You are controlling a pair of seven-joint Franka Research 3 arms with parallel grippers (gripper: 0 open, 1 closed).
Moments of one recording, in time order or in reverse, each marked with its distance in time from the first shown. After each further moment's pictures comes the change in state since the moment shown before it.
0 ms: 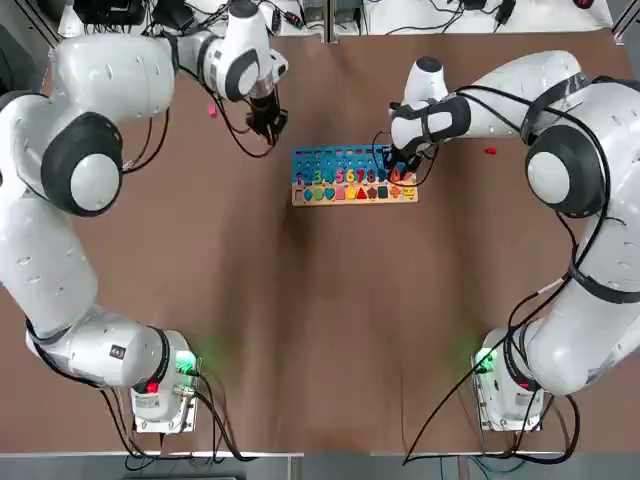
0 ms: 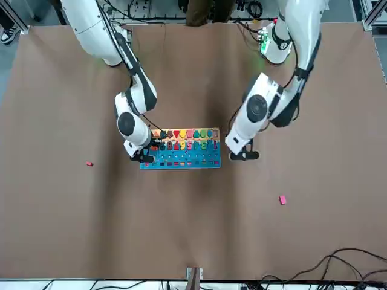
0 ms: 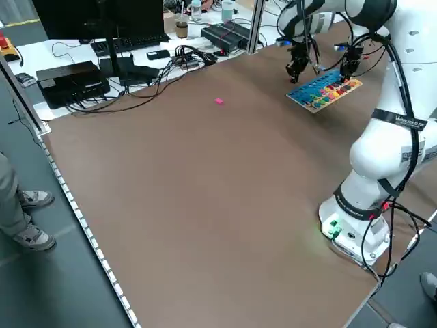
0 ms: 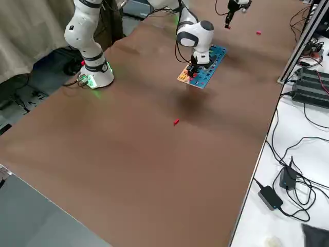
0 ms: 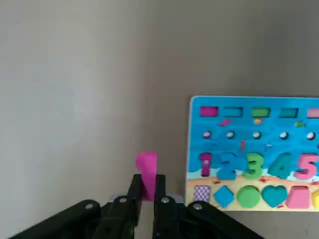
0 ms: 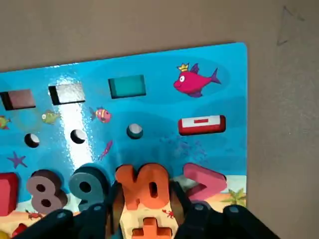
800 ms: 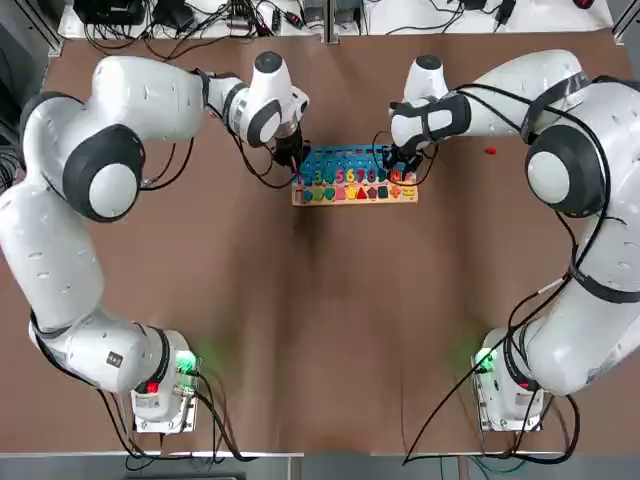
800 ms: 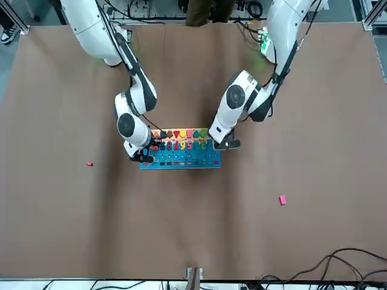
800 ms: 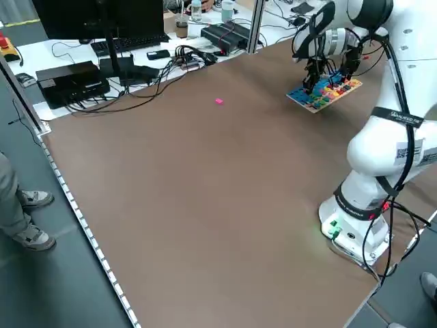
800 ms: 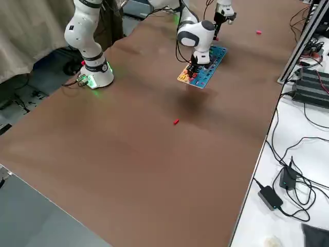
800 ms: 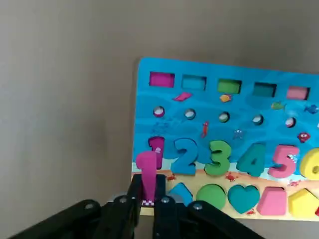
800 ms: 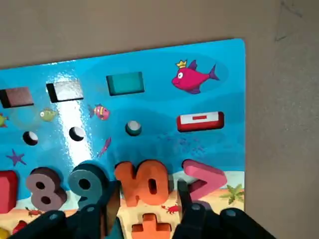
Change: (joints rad) left arm -0.096 0.077 -0.001 -0.083 0.004 0.223 -0.166; right arm -0.001 0.001 -0.001 0.012 0.001 -0.027 0.003
